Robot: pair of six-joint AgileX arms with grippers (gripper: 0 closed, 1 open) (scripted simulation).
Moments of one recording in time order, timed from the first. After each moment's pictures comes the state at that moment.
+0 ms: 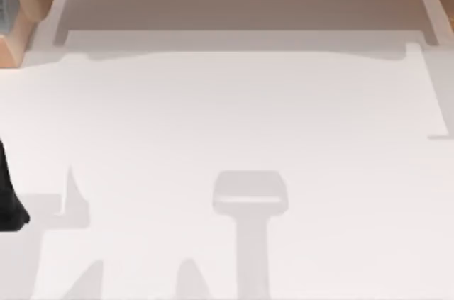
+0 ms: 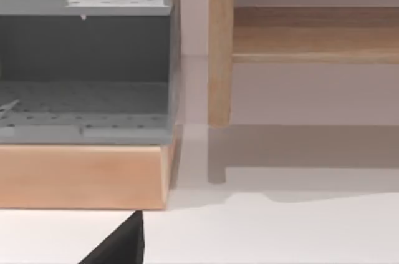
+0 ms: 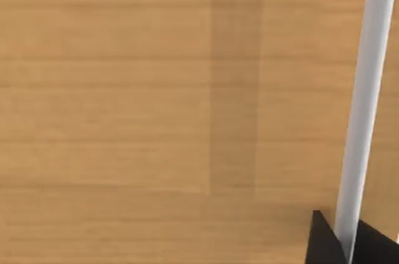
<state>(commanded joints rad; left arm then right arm) 0.00 0.00 0.00 0.00 0.00 0.00 -0.69 2.06 0.51 1.56 -0.66 -1.55</state>
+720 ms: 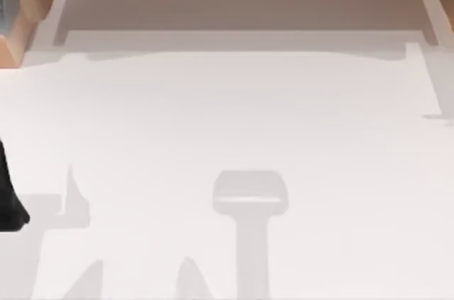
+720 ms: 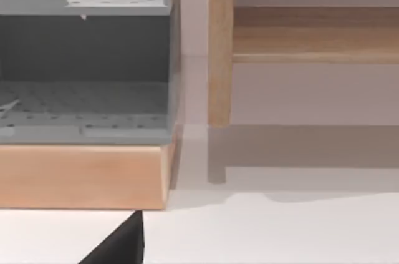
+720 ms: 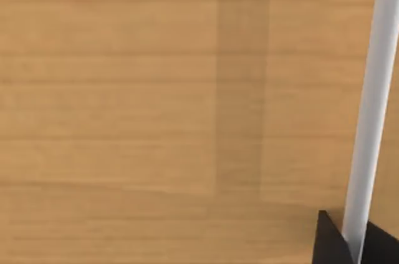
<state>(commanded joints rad) 0.00 0.00 0.00 0.00 0.00 0.00 -0.62 2.11 0.64 1.47 -0.58 -1.55</state>
